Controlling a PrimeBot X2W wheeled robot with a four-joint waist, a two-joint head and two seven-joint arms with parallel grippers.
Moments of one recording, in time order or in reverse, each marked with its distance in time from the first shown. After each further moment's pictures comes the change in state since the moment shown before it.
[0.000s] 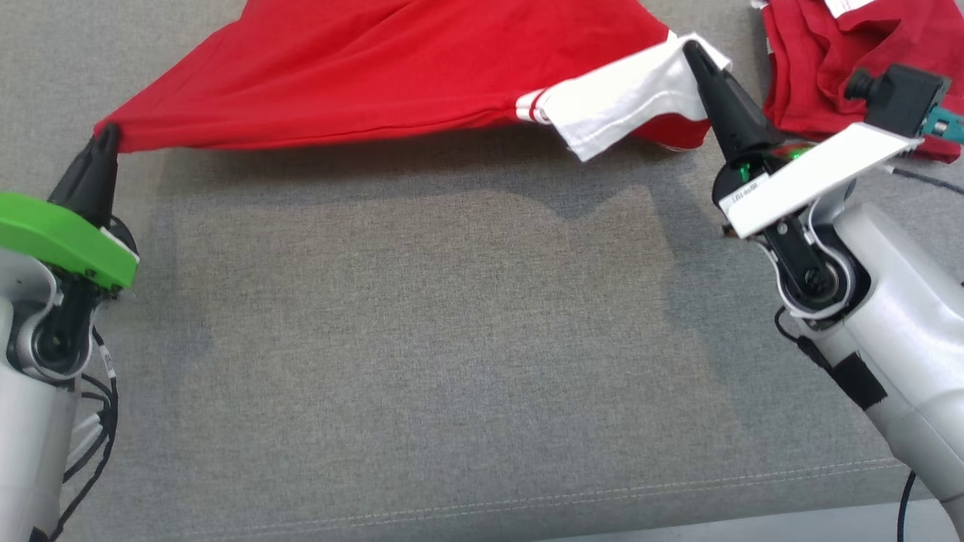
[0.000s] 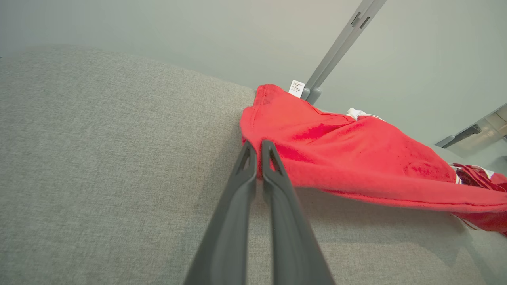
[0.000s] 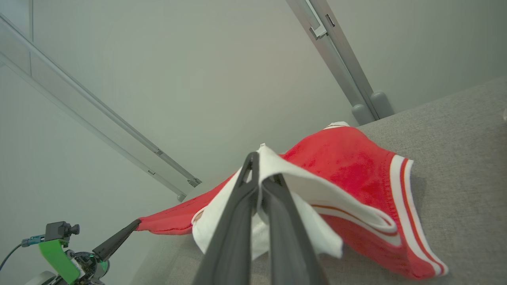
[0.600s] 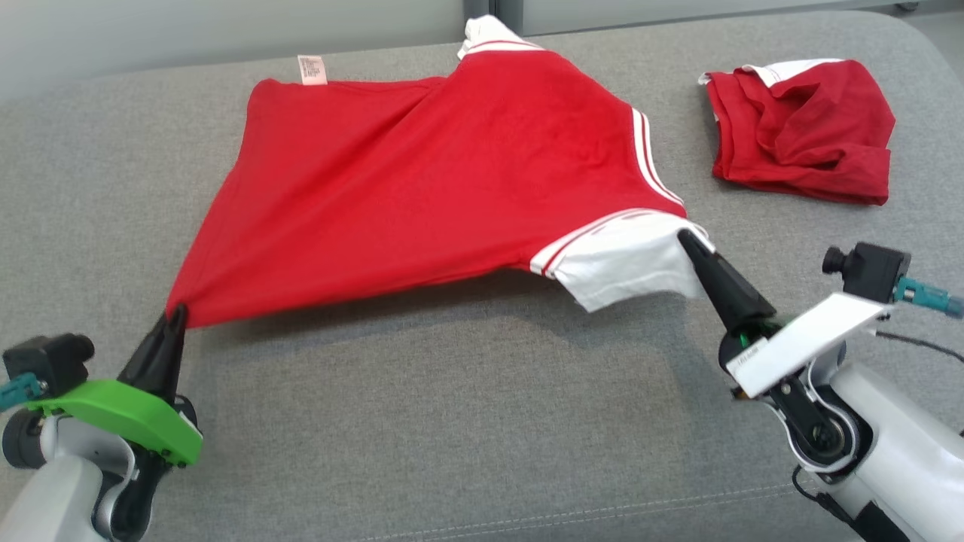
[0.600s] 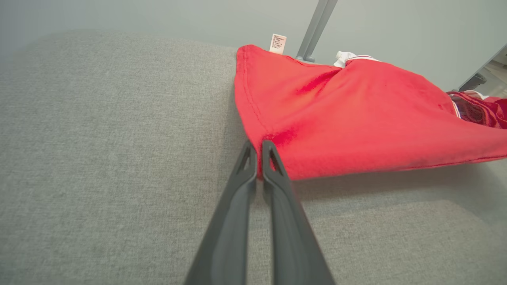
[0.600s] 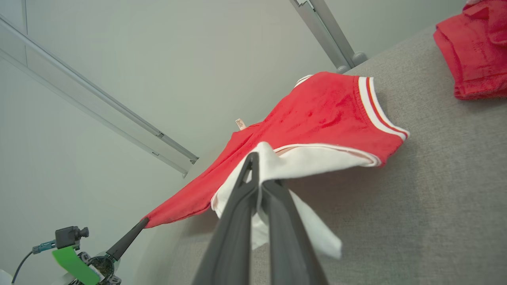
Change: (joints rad) left arm 0.335 0.009 -0.091 -0.035 0.140 0.000 -0.227; right arm 0.332 -0.077 0.047 -0.116 0.060 0.000 -0.030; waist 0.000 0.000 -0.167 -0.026
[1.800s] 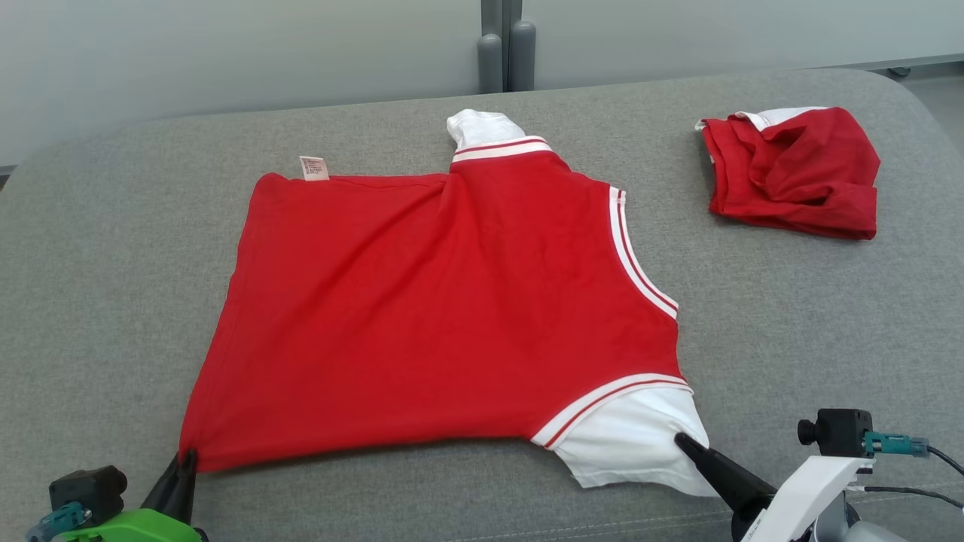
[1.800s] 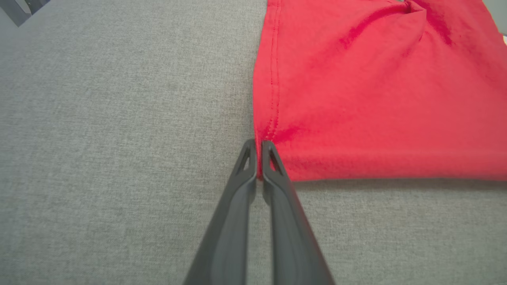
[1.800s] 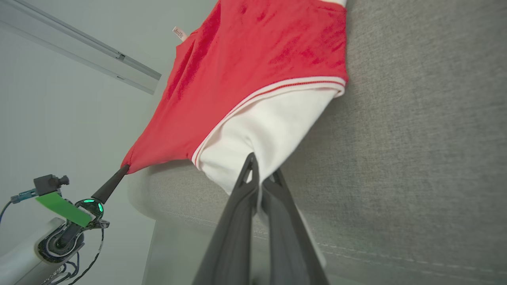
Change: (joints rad) left arm 0.290 -0.001 -0.032 -0.022 0.058 0.146 -0.018; right arm 0.279 -0.120 0.205 -0.017 0.107 0.001 0.064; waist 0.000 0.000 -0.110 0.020
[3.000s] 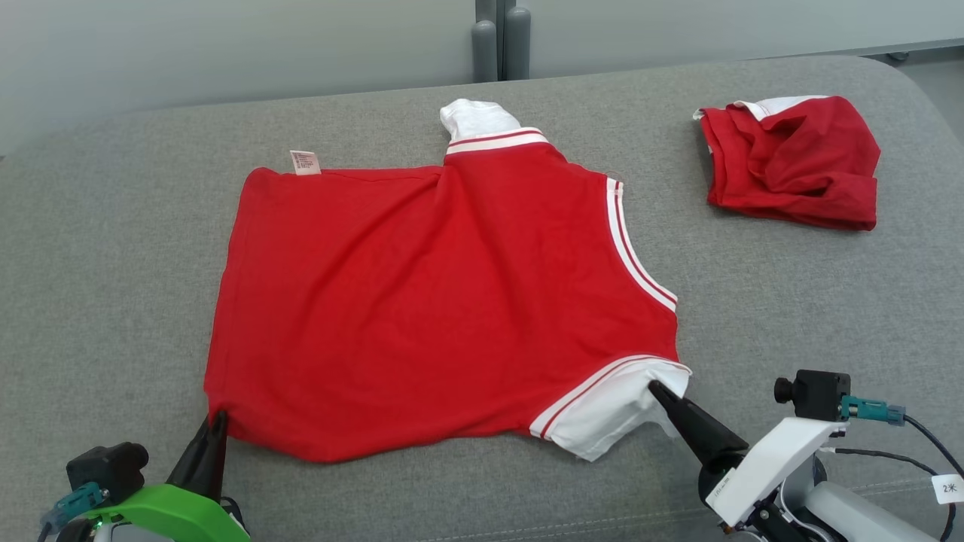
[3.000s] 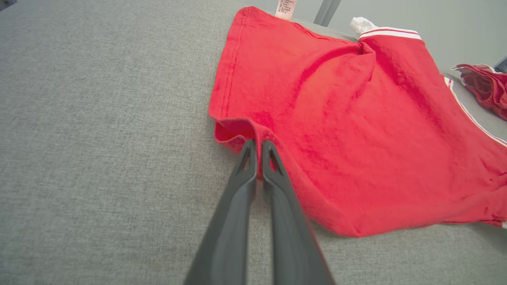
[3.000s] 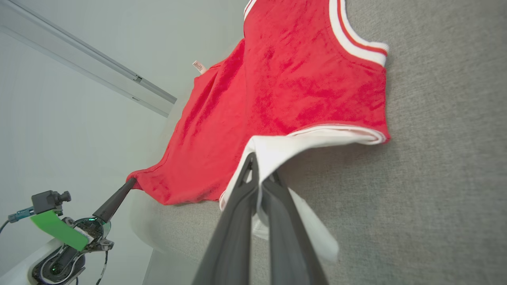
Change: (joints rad) left arm -0.018 -0.069 0.034 -0.072 -0.009 -0.037 -0.026; right arm -0.085 0.093 -0.032 0.059 -0.079 0.000 -0.056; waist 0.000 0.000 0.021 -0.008
